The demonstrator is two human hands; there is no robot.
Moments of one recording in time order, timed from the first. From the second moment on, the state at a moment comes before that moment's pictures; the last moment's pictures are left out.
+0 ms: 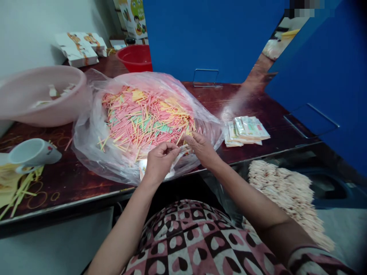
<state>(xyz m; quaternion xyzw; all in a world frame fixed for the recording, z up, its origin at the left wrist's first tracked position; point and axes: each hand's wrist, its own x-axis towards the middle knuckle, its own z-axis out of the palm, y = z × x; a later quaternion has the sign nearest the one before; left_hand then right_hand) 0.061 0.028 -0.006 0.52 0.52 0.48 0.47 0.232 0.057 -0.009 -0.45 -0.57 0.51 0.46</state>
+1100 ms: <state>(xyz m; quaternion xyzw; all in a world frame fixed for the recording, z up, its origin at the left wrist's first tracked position) 0.052 0.028 -0.006 0.37 0.43 0.63 0.53 0.225 0.040 0.019 -0.42 -0.55 0.51 0.52</state>
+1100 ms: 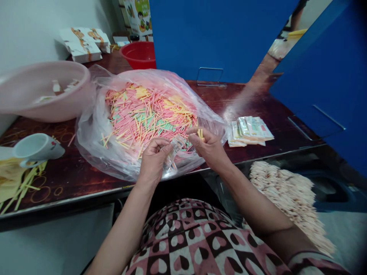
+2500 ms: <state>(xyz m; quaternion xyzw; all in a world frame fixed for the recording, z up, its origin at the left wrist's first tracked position) 0.062 0.015 0.002 0.30 0.37 0.60 0.65 0.182 0.046 0.040 -0.32 -0.49 0.49 0.64</state>
